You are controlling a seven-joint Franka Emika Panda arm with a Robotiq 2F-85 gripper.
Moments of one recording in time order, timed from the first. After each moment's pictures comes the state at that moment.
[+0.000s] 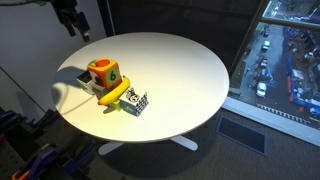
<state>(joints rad) 0.14 0.09 0.02 -2.30 -0.02 2.42 0.24</state>
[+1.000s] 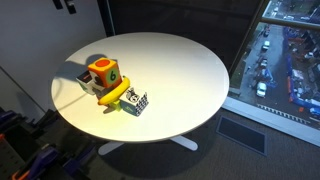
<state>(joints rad) 0.14 -0.04 0.05 -2.18 -0.01 2.14 0.32</state>
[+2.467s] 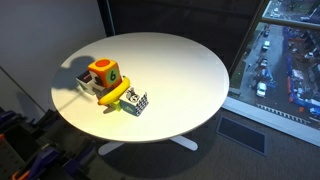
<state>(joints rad) 0.12 -0.32 0.08 -2.18 0.02 1.88 0.29</state>
